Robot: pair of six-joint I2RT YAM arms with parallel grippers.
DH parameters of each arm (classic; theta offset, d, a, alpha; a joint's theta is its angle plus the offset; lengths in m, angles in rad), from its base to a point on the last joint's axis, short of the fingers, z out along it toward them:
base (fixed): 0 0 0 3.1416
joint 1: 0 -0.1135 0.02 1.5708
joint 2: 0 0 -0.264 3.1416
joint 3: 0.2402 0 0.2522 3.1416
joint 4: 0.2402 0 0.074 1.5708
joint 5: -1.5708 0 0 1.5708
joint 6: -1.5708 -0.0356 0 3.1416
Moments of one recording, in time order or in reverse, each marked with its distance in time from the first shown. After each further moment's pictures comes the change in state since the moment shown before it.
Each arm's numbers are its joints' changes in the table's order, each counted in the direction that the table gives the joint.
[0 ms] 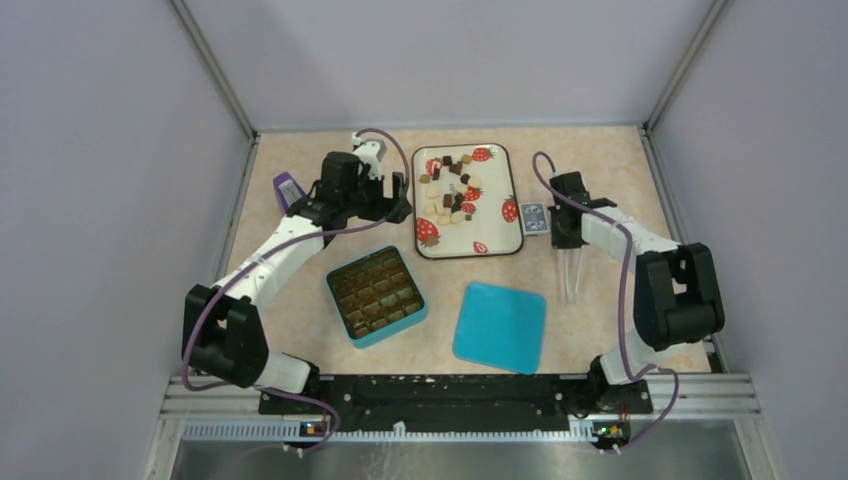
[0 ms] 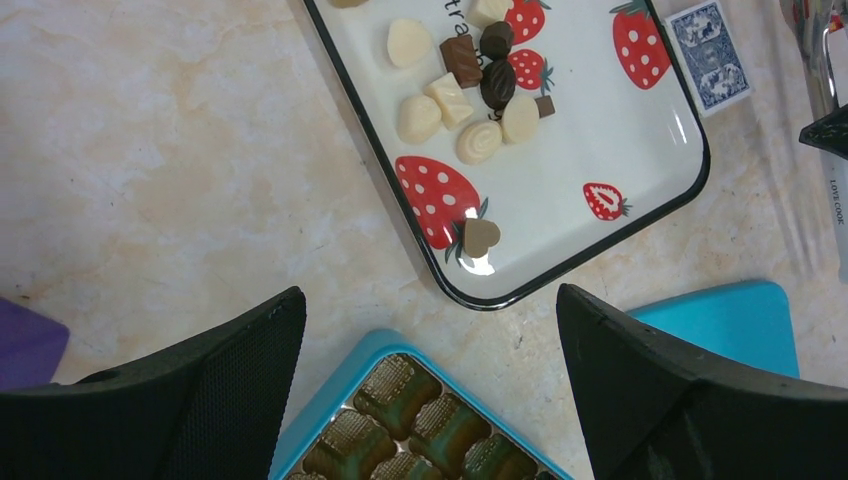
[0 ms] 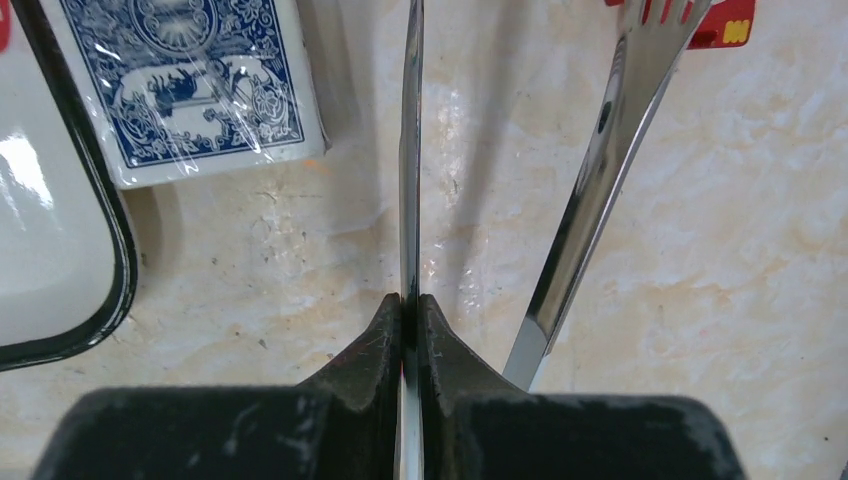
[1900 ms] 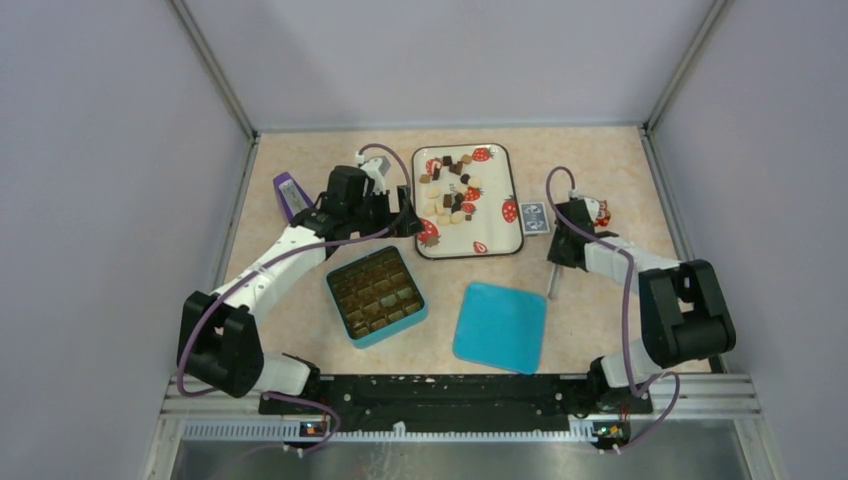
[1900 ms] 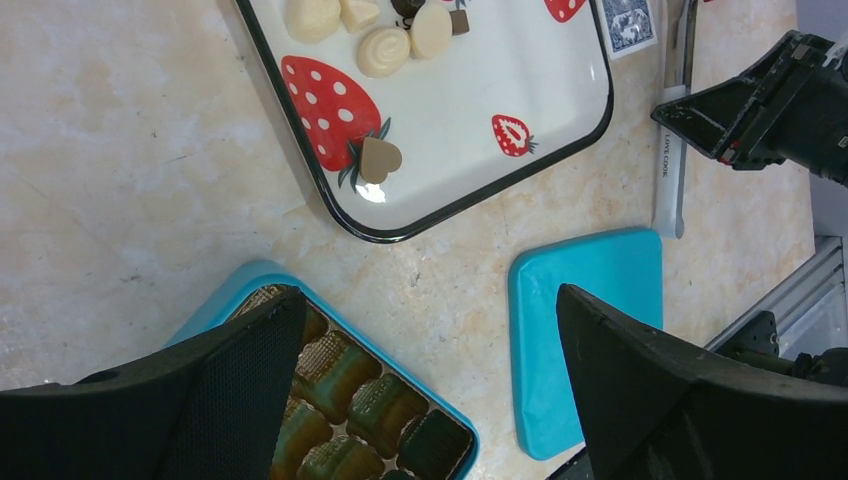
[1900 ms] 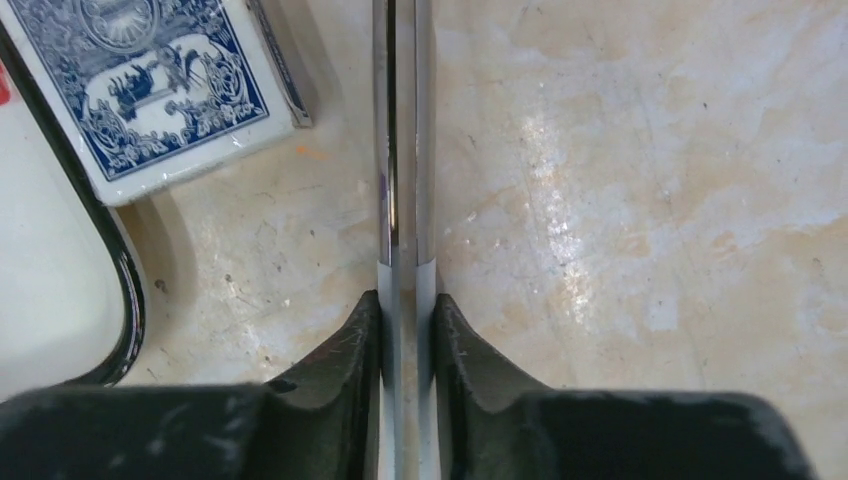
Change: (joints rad) left arm 0.047 -0.045 -0.074 0.046 -0.102 0.216; right arm -0.001 -0.080 -0.277 -0.302 0.016 -0.248
